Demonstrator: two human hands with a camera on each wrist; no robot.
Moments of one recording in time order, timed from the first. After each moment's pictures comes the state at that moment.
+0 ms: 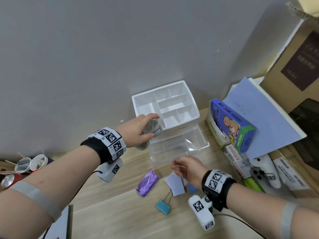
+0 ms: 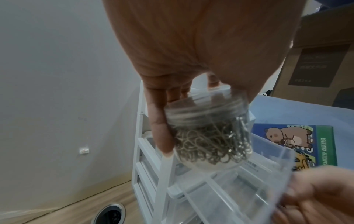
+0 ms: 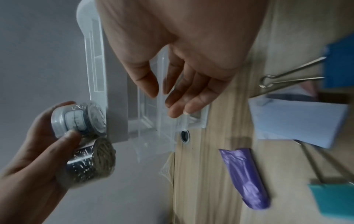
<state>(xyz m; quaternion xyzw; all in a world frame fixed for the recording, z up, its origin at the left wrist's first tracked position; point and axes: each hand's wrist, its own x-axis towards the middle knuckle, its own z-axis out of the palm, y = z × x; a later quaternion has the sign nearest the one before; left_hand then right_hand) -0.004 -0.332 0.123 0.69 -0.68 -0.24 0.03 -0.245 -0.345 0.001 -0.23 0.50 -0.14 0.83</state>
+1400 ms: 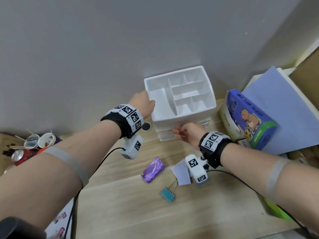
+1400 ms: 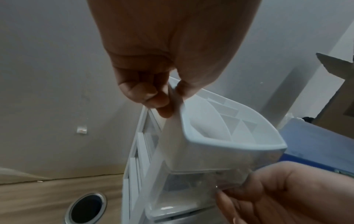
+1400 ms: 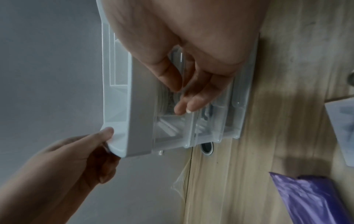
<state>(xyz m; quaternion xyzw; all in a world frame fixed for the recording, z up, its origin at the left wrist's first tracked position) 0.024 -0.372 0.091 0.85 -0.48 -0.19 0.08 -0.179 -0.410 0.024 -0.28 0.52 -0.15 0.79</state>
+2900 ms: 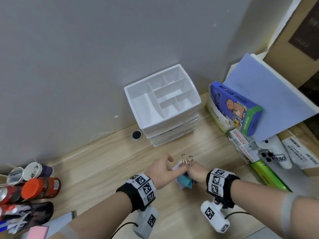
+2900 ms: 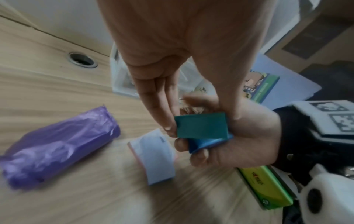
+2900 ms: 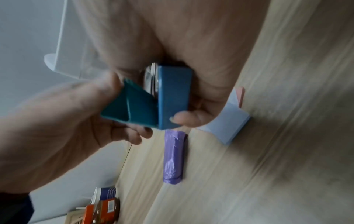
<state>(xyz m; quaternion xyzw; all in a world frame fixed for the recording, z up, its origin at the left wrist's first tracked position) -0.097 -0.258 -0.003 0.75 -0.47 -0.45 0.11 -0.249 -0.322 -0.034 -0.50 0.52 0.04 0.69</state>
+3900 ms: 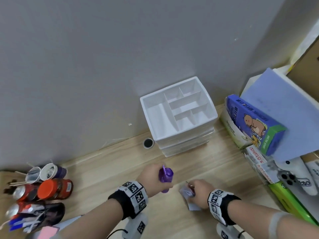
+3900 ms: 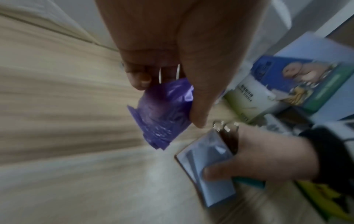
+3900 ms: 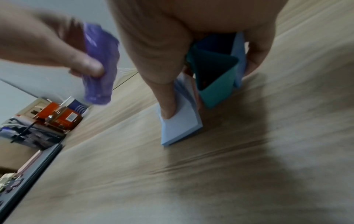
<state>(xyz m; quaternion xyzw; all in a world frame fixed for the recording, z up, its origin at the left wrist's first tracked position) -0.039 -0.251 0.014 0.75 -0.50 -0.41 0.11 -0.238 -0.313 -0.074 -0.74 0.44 0.22 0.45</state>
